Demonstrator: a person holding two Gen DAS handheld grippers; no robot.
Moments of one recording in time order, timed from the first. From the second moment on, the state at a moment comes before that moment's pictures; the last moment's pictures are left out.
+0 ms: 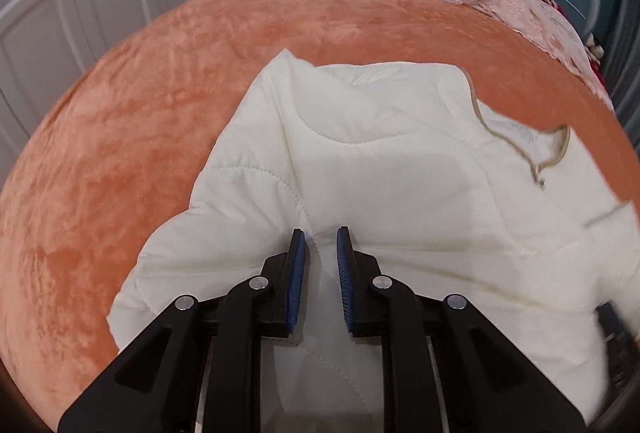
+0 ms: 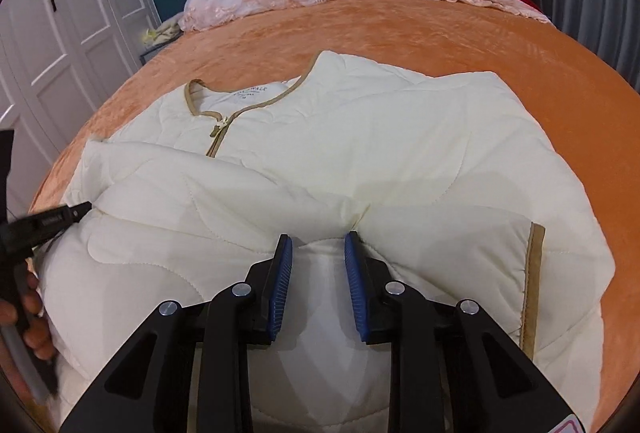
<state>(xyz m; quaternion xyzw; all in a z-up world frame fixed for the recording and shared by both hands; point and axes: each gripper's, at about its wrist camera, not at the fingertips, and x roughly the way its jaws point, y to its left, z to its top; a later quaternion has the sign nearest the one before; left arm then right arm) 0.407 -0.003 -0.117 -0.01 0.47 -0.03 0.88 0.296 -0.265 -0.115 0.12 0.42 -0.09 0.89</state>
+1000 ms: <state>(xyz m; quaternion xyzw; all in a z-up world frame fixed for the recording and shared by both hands) 0.521 0.039 -0.134 -0.12 0.46 -0.01 0.88 0.536 -0.176 -0.131 0.18 0.47 0.07 0.86</state>
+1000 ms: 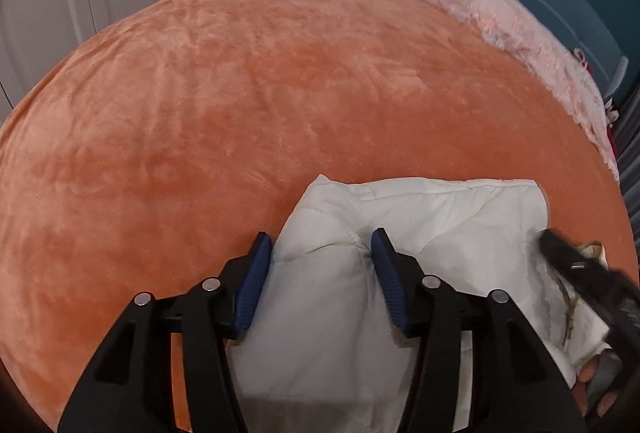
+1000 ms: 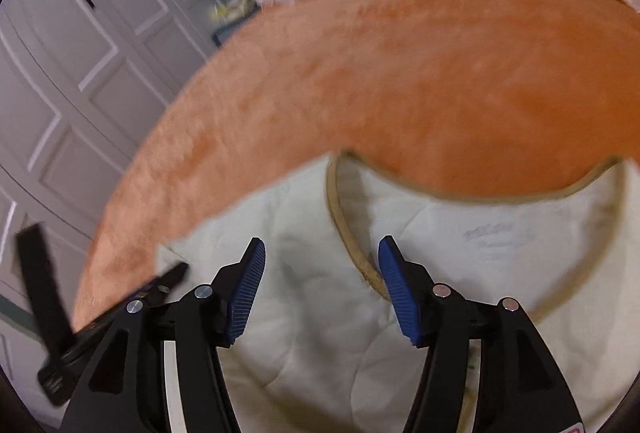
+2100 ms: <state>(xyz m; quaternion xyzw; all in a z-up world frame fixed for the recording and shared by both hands) 0.507 0.034 -0.114 -0.09 0.43 0.00 0.90 0.413 -0.300 -0.062 0.25 0.31 -0.08 0.92</state>
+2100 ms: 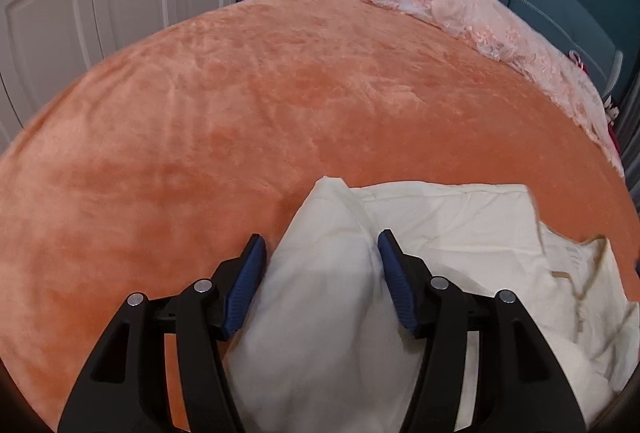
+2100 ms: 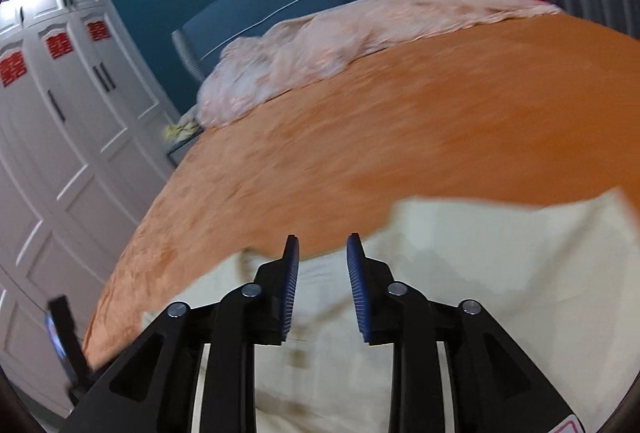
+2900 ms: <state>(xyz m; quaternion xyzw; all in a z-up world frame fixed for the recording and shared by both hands) 0.484 -0.256 -0.133 0.08 0.47 -0.19 0.85 0.392 -0.404 -0.132 0.24 0.42 -0.11 0.87</state>
